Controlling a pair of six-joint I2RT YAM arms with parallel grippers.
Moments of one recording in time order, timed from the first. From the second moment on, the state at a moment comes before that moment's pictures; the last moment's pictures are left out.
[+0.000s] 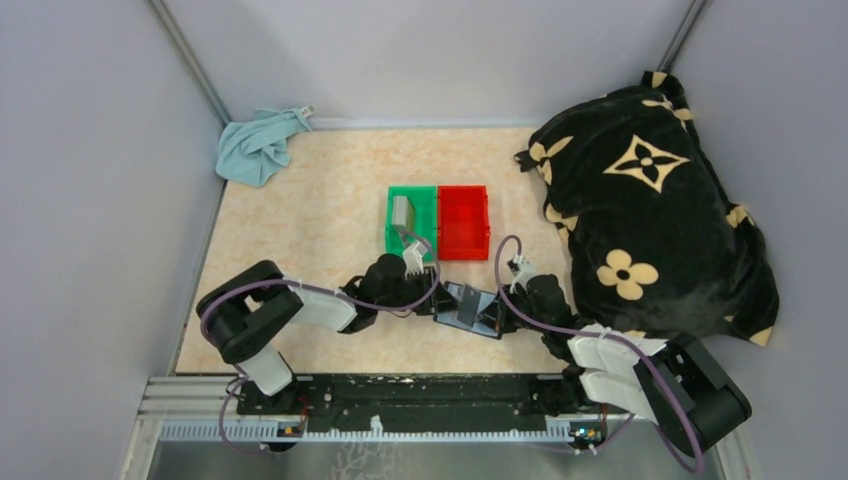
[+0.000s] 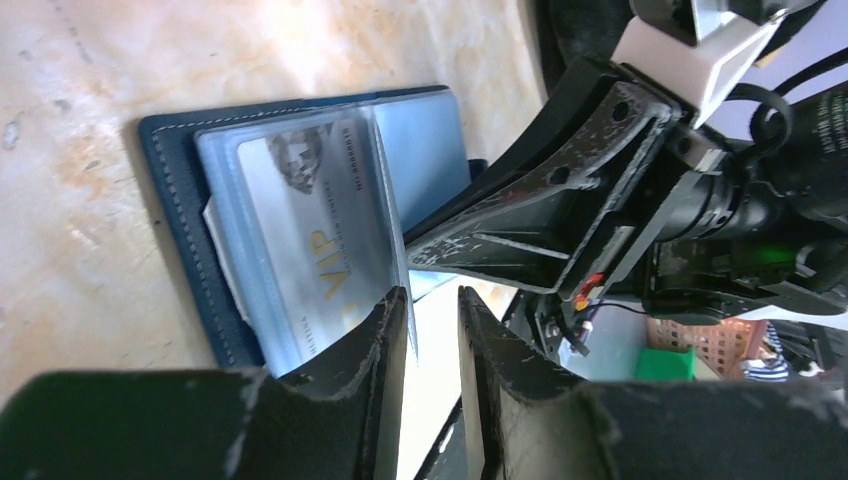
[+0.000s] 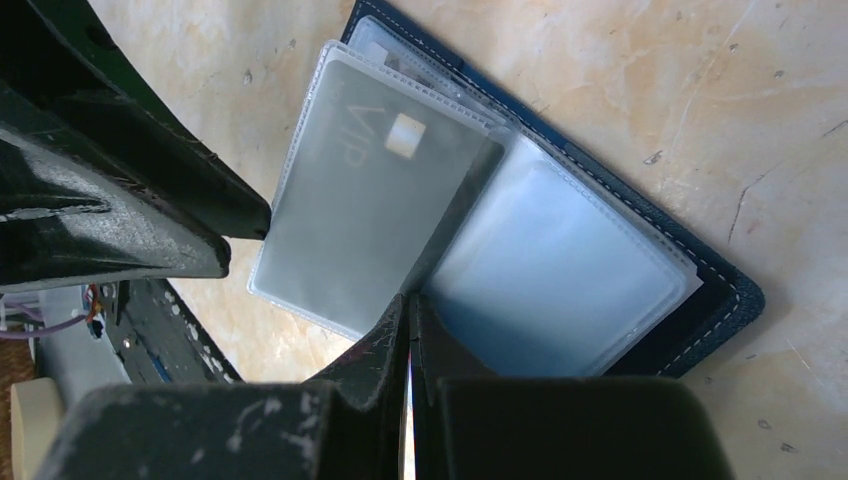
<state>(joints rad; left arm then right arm) -0.91 1.66 0.52 0.74 0.30 -0.94 0.53 1.07 0.08 0.41 -0.36 0.63</state>
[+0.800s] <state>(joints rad) -0.95 1.79 0.61 0.86 0.43 -1.00 0.53 0.89 0.08 0.23 -0.33 0.62</state>
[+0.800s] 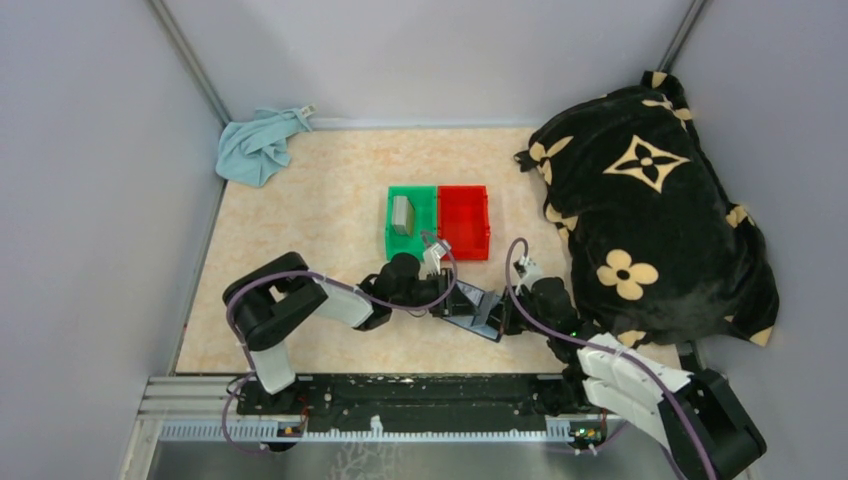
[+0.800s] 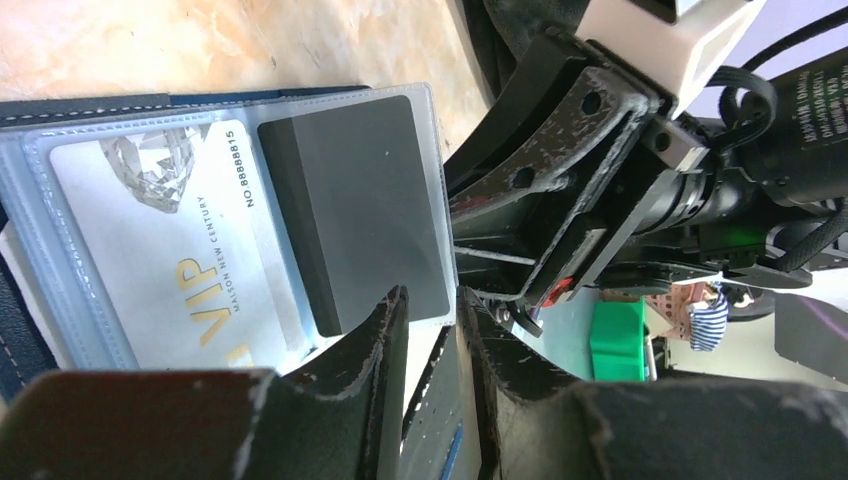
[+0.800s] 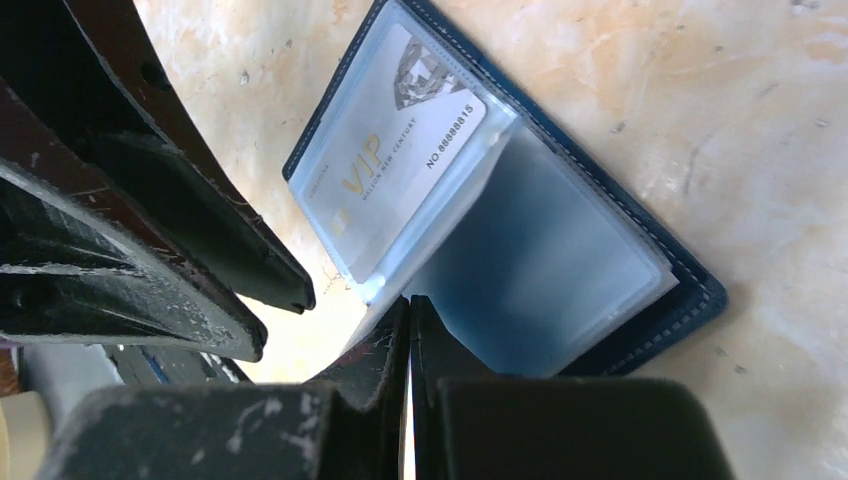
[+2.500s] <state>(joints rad) -0.85 1.68 0.57 0.52 0.28 -0.78 0.52 0.85 0.08 0.21 -0.21 0.79</state>
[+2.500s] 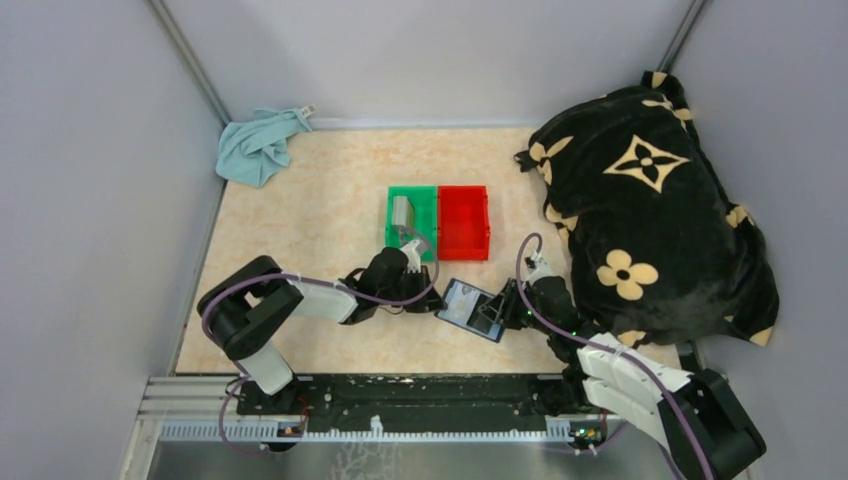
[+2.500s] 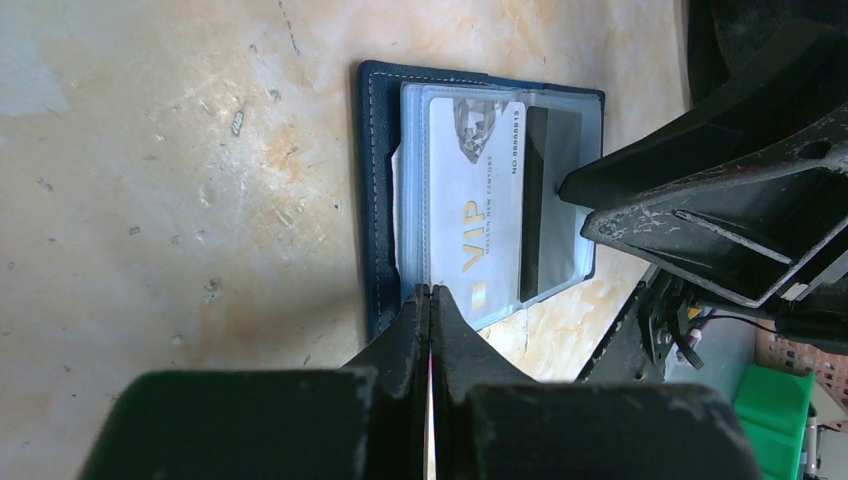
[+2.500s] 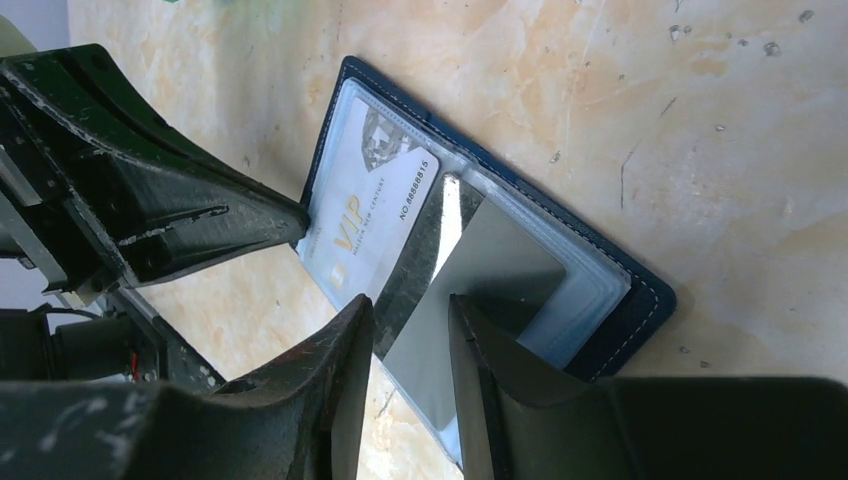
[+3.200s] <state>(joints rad) -0.97 1.81 0.71 0.61 0.39 -0.84 0.52 0.83 0.03 0.25 -0.21 0.85</state>
